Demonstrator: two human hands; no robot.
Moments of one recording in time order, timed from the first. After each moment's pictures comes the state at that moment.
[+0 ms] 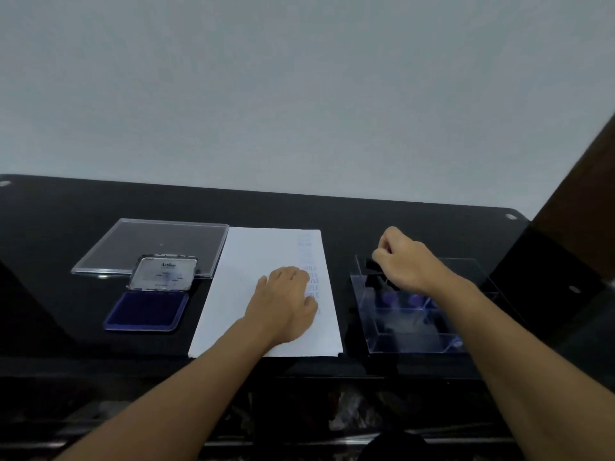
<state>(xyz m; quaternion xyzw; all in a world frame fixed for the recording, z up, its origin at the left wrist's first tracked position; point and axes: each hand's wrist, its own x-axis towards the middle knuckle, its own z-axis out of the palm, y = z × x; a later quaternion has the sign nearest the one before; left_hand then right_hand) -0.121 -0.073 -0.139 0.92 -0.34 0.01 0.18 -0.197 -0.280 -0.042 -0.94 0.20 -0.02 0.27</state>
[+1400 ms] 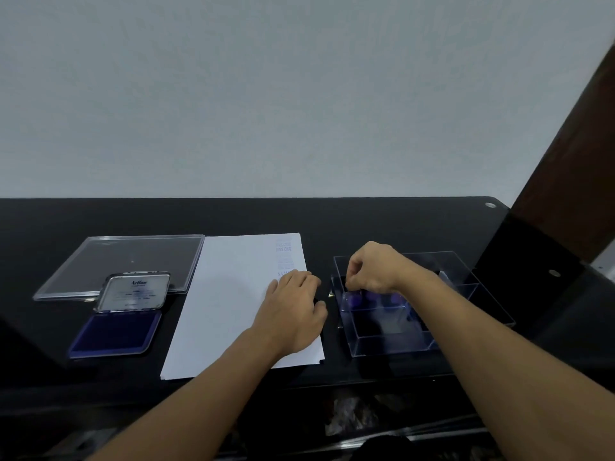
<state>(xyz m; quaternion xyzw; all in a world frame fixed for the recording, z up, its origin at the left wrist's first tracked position) -0.135 -0.116 -0.139 0.89 -0.39 0.03 0.21 -0.178 -0.297 -0.059 -0.95 0.18 0.09 0.24</state>
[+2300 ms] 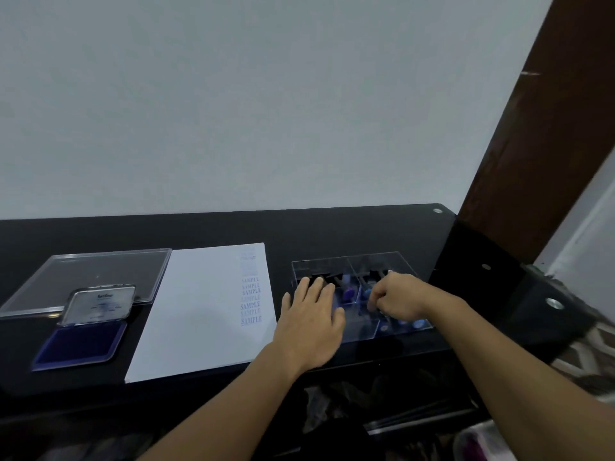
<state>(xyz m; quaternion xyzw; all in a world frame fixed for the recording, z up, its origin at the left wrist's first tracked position) -0.213 -0.175 -0.121 0.89 -0.40 -0.06 0.21 -0.283 -0.360 -0.057 -0.95 0.23 0.14 0.16</state>
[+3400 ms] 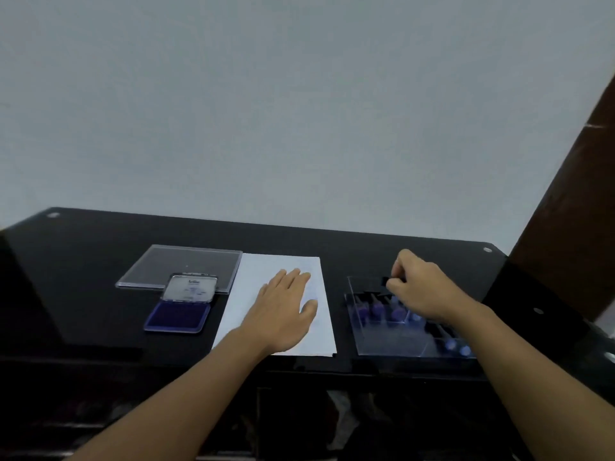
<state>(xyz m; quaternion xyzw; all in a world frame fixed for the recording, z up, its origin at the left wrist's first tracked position) -0.184 -0.035 -0.068 0.91 -0.33 -0.02 0.25 -0.277 -0.267 0.006 -0.96 0.16 -0.06 0.21</state>
